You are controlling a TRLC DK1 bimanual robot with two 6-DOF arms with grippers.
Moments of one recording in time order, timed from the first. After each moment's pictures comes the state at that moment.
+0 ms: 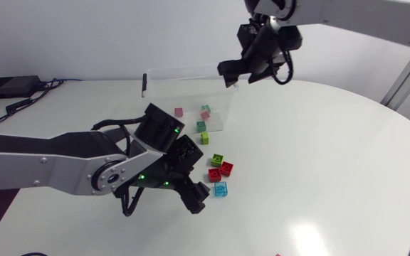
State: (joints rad) left arm -0.76 1.60 0.85 -0.16 0.11 0.21; right arm 0.38 2.05 1.97 -0.88 0.01 0.06
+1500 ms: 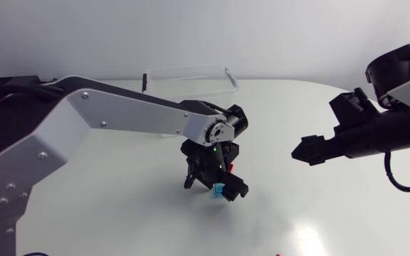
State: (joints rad) left arm -0.81 2.19 1.55 -0.79 0.17 -0.11; right arm 0.11 1.20 0.89 -0.72 -0.21 -0.10
